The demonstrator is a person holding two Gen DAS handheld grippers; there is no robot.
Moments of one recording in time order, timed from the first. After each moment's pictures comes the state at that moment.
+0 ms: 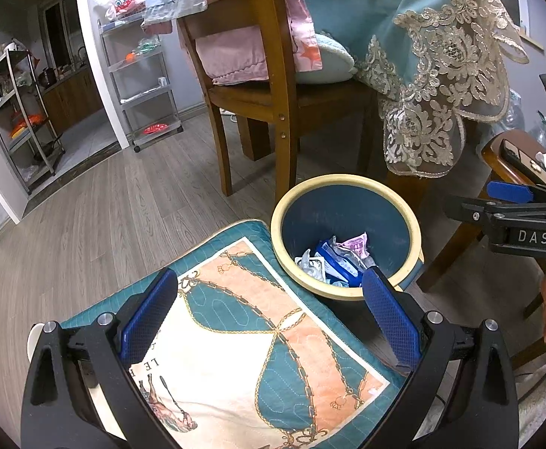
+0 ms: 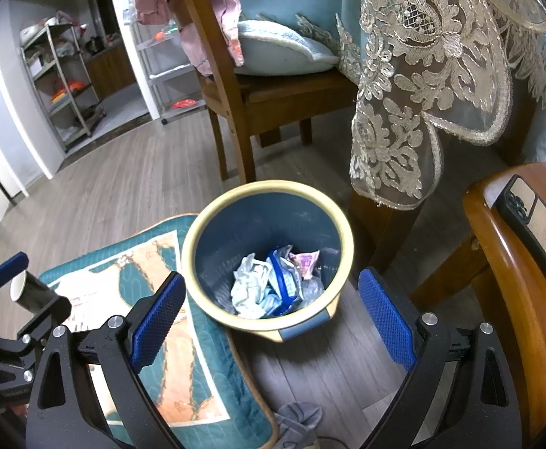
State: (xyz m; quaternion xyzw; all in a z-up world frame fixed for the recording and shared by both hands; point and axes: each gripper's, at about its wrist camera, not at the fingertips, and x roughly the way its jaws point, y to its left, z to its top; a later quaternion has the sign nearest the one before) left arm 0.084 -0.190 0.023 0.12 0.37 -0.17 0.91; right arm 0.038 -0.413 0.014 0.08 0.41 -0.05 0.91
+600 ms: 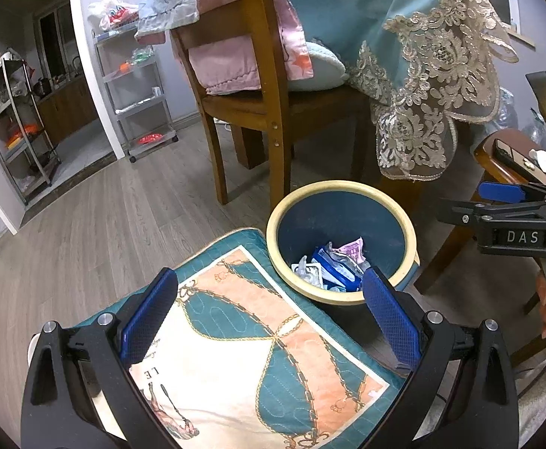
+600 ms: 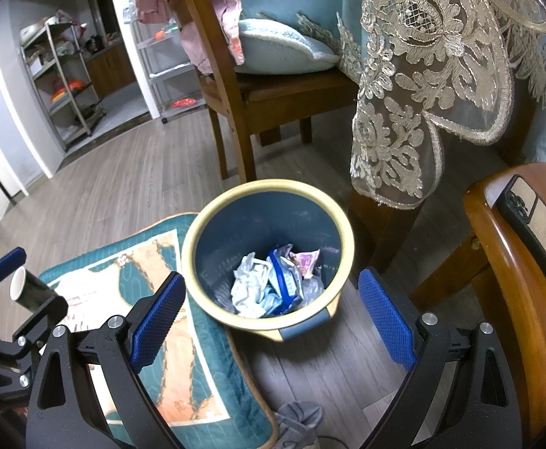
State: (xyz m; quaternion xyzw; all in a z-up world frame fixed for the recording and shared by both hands) left arm 0.079 -0.189 0.027 0.13 0.35 -0.18 0.91; right arm 0.038 -0.413 0.014 0.08 0.41 -0.05 0.91
